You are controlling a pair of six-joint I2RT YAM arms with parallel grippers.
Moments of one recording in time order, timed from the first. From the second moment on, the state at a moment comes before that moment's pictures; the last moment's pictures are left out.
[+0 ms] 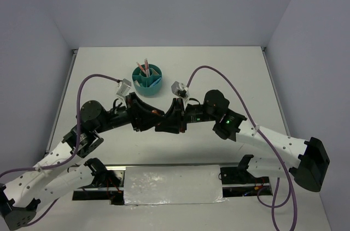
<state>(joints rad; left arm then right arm) -0.74 0.70 0.75 0.10 0.49 -0.69 0.92 1.10 0.80 0.36 -0.72 0.41</state>
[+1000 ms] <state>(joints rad) -0.51 1.54 1.13 0.21 0.04 0.14 0.72 0.56 0.55 -0.10 -0.11 0.44</state>
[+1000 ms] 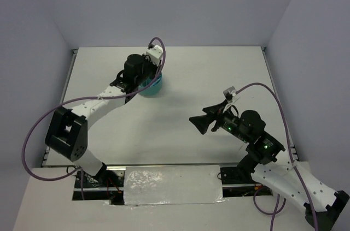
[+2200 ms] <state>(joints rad) -0.39 1.69 1.07 0.34 0.10 0.20 0.72 0.43 0.53 -0.20 -0.21 0.44</state>
